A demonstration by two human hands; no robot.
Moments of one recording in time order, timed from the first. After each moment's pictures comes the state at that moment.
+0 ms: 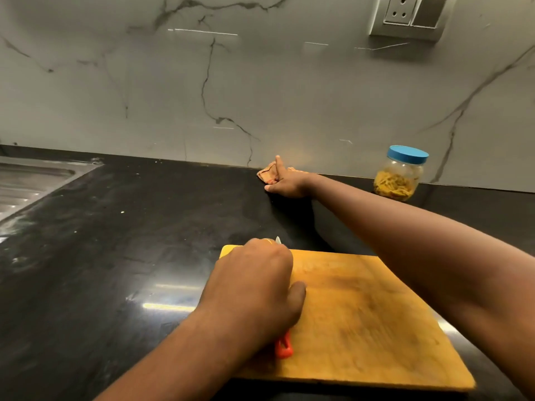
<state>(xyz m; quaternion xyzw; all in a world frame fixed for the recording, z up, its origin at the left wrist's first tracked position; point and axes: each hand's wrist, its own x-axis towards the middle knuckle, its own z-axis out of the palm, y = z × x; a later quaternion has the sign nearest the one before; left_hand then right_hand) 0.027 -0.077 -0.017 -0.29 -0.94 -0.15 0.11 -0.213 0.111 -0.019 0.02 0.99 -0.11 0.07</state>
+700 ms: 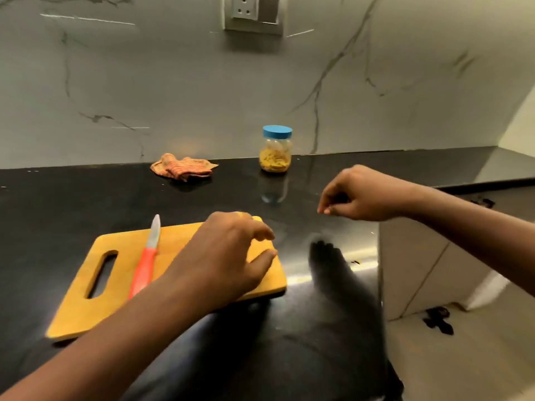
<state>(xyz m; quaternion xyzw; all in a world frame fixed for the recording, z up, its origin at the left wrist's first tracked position) 0.100 0.021 0.008 -0.45 -0.86 -0.21 0.09 0.137 0.284 0.049 -0.01 1.00 -0.03 -0.02</state>
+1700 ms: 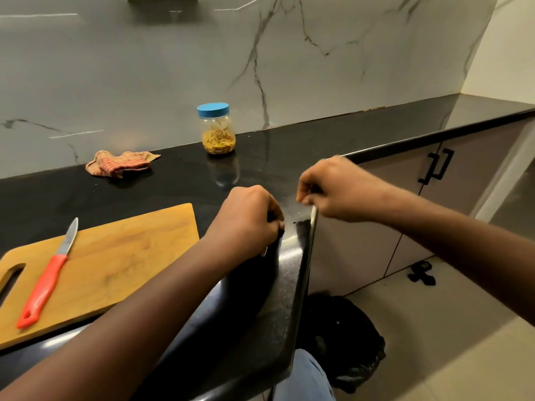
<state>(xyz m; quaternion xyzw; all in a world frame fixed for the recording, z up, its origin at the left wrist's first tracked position) 0.122 0.164 -0.014 -0.45 -0.87 -0.22 0.01 0.206 0.324 0.009 0.04 0.99 -0.10 -0.13</state>
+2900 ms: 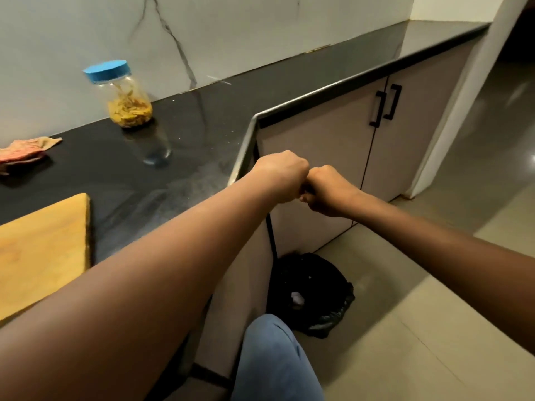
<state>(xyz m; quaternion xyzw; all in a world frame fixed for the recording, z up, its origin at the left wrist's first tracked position) 0.165 0.350 -0.062 -0.58 -0.81 0.11 -0.01 0.240 0.442 -0.136 0.21 0.96 -0.15 -0.10</state>
